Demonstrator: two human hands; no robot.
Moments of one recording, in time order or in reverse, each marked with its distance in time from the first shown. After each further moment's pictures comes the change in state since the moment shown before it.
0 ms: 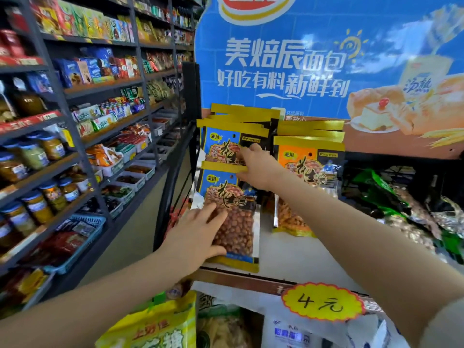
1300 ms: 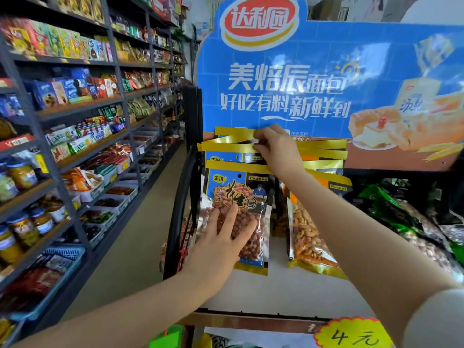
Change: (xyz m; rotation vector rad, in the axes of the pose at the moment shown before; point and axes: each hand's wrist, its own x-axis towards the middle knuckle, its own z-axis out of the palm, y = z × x) left_hand 0.053 -0.021 0.025 0.071 0.237 0.185; right_hand 0.043 0.021 -0.030 0.186 0.606 0.031
